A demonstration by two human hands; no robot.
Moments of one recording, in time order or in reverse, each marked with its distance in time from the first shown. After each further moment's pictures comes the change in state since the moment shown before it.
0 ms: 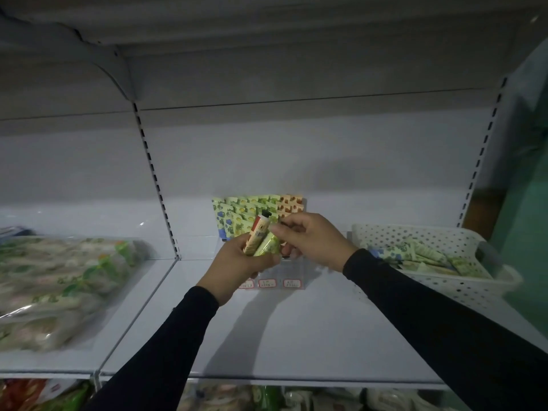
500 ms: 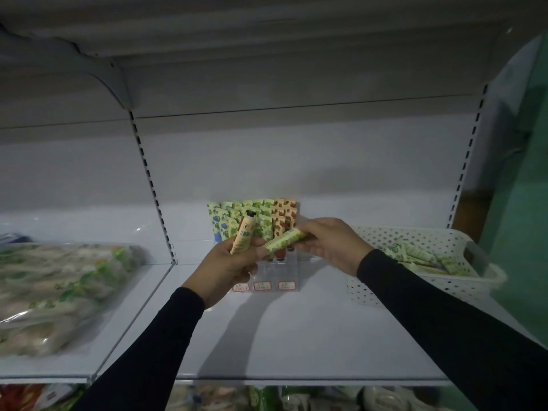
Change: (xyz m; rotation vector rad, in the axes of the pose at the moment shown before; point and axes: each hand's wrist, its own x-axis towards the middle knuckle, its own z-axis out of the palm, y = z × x) left_hand -0.003 0.005 -0.009 -0.232 -0.063 -0.155; right_hand -0.009 0.013 -0.027 0.607 0.101 0.288
